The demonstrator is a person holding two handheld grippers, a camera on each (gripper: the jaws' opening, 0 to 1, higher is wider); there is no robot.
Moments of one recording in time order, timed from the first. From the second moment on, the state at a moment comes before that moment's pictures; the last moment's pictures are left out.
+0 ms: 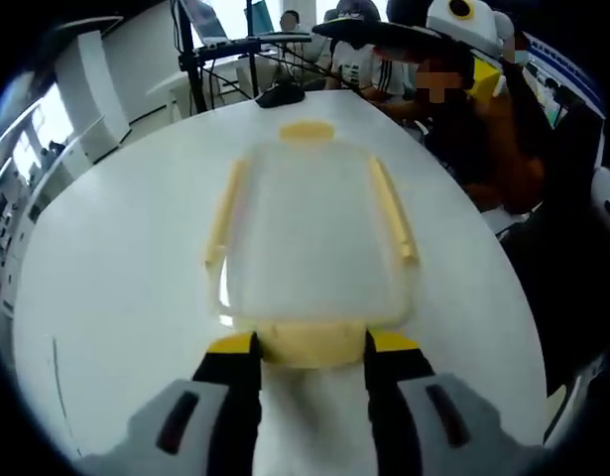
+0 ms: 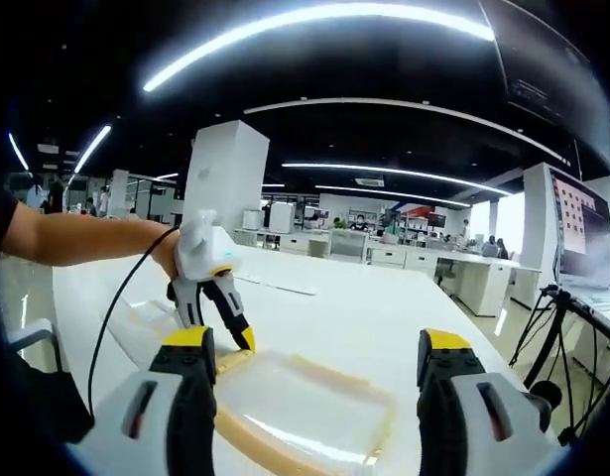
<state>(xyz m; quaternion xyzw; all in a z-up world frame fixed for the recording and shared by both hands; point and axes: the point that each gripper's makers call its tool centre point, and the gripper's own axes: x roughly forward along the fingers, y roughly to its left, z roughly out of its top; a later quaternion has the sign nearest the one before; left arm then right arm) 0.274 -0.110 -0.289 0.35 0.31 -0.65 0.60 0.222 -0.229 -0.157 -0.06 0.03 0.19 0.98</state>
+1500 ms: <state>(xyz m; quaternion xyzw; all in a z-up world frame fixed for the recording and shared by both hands) 0.272 -0.106 -0.288 0.34 0.32 -0.65 0.60 0.223 -0.337 -0.209 -0.13 0.09 0.16 0.97</state>
